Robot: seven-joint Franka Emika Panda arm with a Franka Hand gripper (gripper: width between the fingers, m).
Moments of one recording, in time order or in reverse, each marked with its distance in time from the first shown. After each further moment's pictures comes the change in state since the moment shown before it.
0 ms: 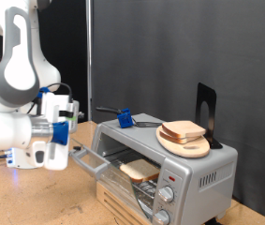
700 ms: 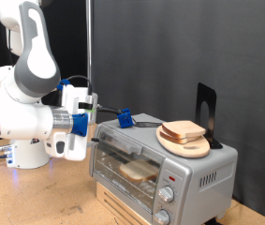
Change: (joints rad) arm 0.038 -0.064 0.072 -0.045 0.099 0.057 0.065
